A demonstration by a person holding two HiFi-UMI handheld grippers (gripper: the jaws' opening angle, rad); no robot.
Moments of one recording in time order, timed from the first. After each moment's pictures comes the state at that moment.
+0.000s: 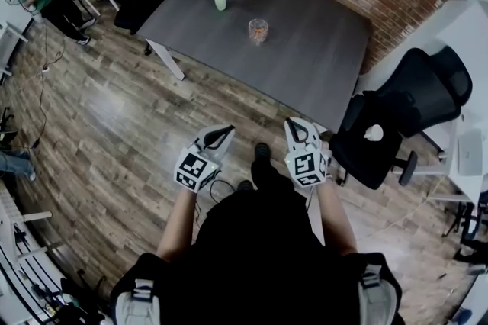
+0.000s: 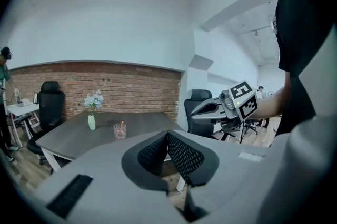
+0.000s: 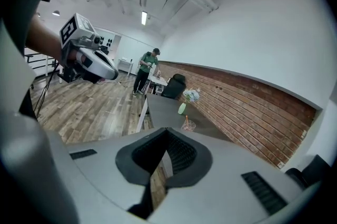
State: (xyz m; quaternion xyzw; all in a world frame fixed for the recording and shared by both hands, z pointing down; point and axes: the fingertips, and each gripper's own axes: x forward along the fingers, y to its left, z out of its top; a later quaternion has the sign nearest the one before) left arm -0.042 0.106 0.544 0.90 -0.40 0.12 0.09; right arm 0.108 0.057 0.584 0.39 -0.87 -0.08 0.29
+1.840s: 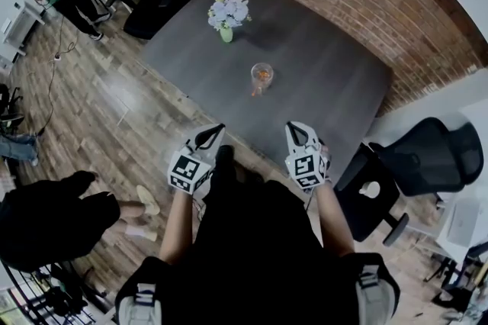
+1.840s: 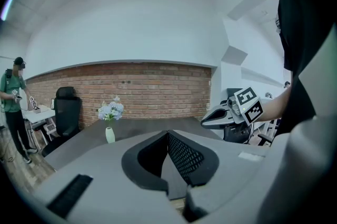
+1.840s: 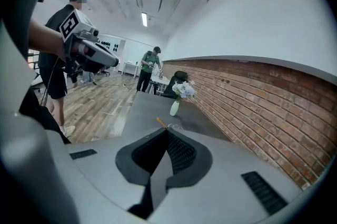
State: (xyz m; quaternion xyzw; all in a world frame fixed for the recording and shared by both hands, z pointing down) left arm -0.071 -0.128 0.533 0.85 -0.50 0.12 0.08; right arm 0.104 -0.197 0.606 0.33 -0.90 -0.08 0.29
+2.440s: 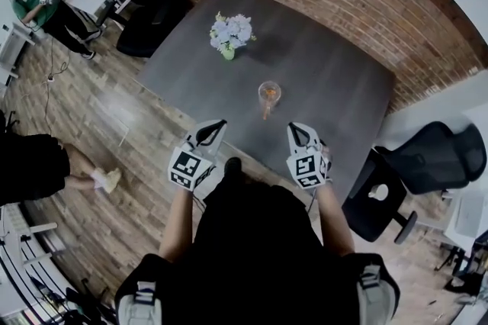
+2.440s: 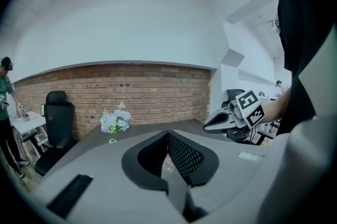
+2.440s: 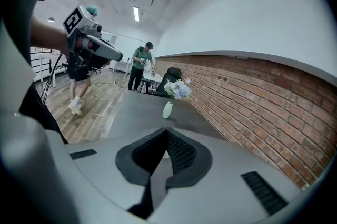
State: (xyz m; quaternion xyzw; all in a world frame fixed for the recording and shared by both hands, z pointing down) left arm -0.133 -0.218 0.521 0.88 -0.46 0.12 0.06; right arm 0.051 -0.263 0.609 0.37 -0.88 -0.06 0.30
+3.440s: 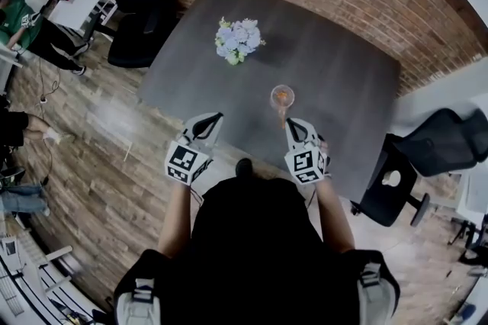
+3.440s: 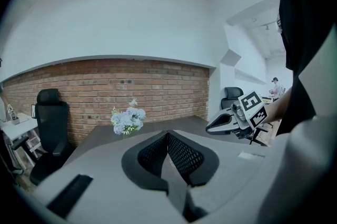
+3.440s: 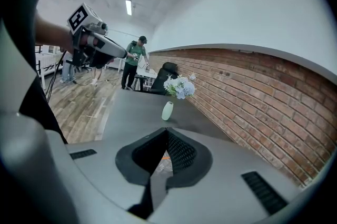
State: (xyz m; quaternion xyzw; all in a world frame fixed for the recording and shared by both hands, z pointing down) left arm -0.219 -0.288 0.535 0.90 -0.42 0.13 0.06; right arm -0.029 -0.301 0.634 0.41 -0.86 -0.03 0.31
